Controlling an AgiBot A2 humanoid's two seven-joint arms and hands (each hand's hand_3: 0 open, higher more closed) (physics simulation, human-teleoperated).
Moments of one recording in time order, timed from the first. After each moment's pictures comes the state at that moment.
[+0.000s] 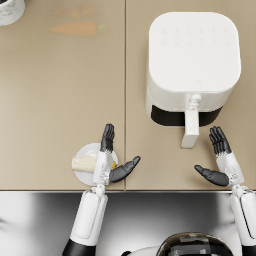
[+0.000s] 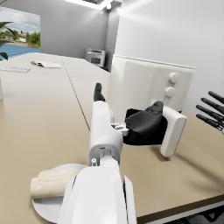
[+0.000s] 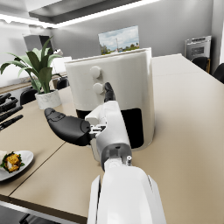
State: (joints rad) left arm 0.19 1.21 0.20 -1.80 1.00 0.10 0.10; right arm 0.19 -1.21 0.20 1.80 1.00 0.10 -0.10
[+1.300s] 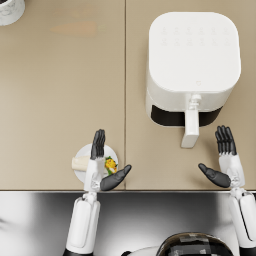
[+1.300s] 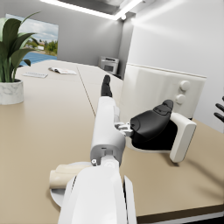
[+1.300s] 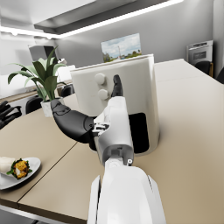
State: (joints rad) left arm 0.09 1.20 0.07 -1.89 1.00 0.00 0.00; right arm 0.17 -1.24 0.19 1.84 1.00 0.00 0.00
